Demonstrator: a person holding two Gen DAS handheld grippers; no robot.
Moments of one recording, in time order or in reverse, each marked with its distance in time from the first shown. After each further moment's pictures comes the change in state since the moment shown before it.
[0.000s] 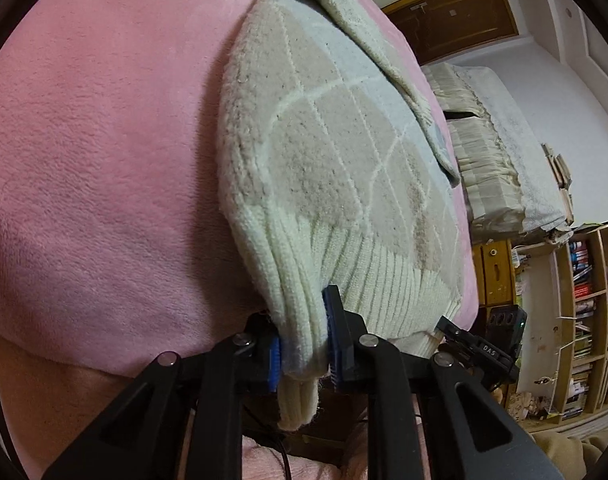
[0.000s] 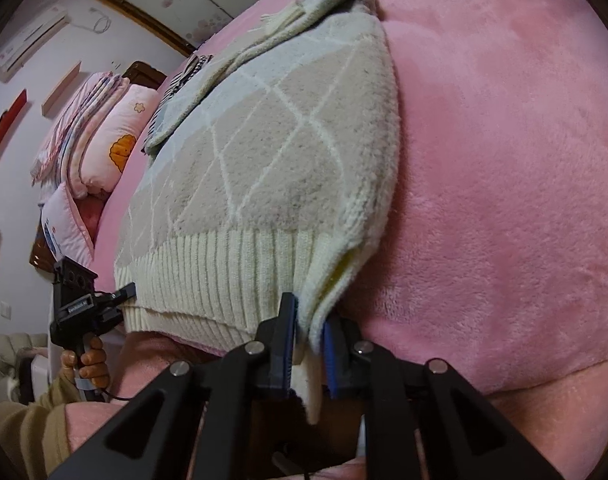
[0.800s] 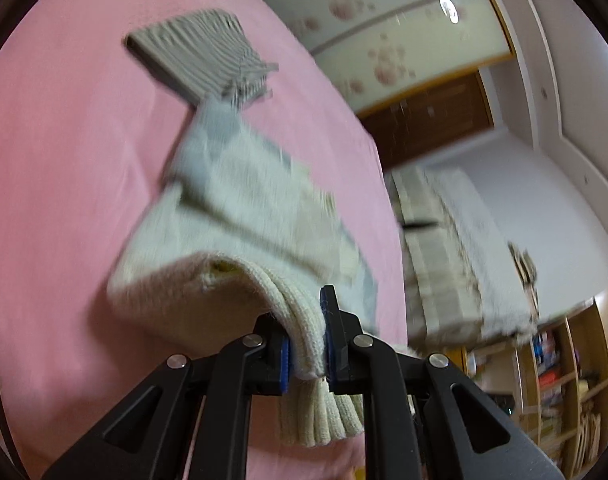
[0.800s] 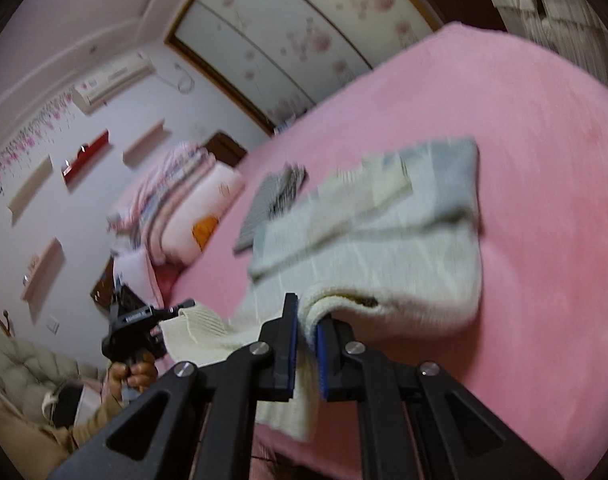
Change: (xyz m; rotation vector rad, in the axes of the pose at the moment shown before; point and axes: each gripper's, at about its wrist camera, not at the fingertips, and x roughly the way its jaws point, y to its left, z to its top) left arm -0.061 -0.104 0.140 -0.108 -0.391 -0.117; right arm -0.100 0.067 0.140 -0.146 -0.358 0.249
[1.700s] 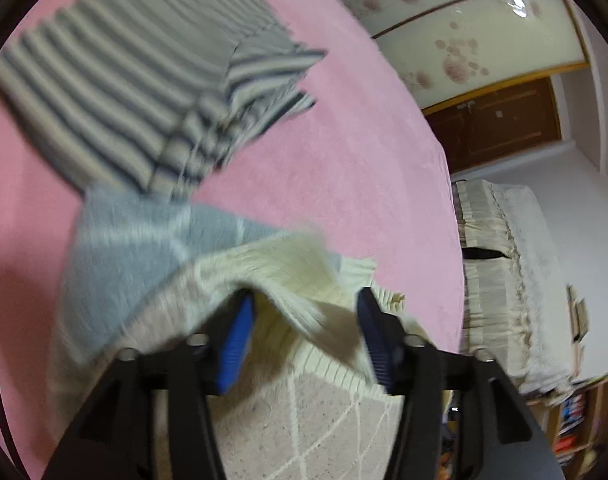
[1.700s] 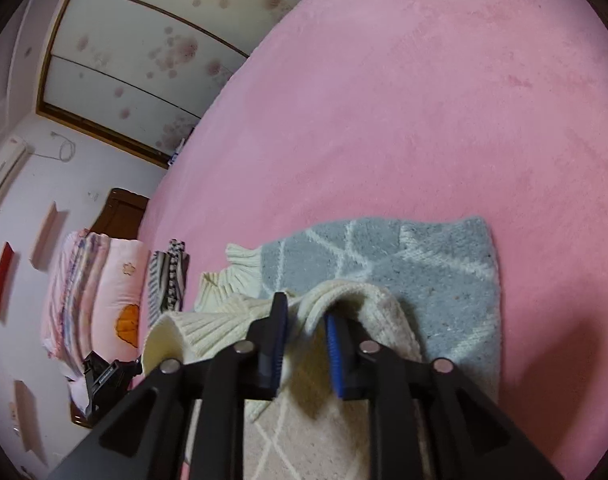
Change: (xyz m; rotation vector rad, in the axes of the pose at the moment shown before) left arm 0.216 0.011 0.168 -0.044 0.071 0.212; right arm 0.203 -0.149 0.140 0.363 0.076 -0.230
